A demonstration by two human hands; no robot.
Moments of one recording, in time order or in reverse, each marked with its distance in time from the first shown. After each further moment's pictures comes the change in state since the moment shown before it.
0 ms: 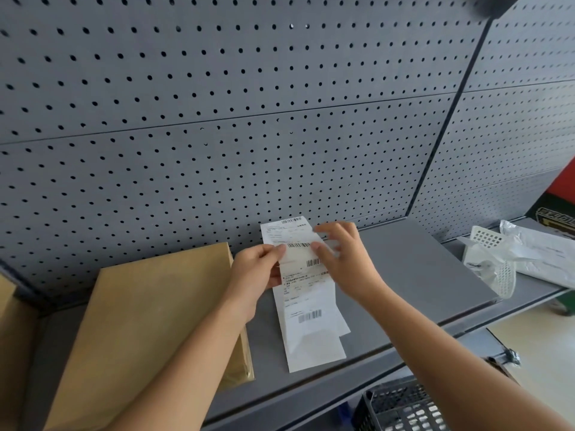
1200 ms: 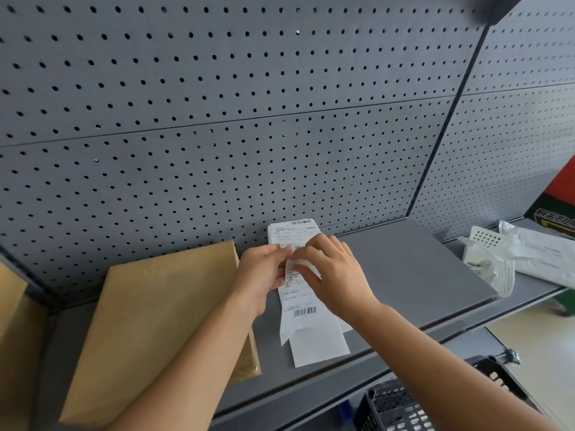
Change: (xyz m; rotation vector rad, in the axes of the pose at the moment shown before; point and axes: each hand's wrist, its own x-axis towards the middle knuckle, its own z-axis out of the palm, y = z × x) left_hand -0.004 0.003 0.001 -0.080 -0.045 -0.064; right_hand -0.026 -0.012 0.024 -0.439 0.118 -0.544
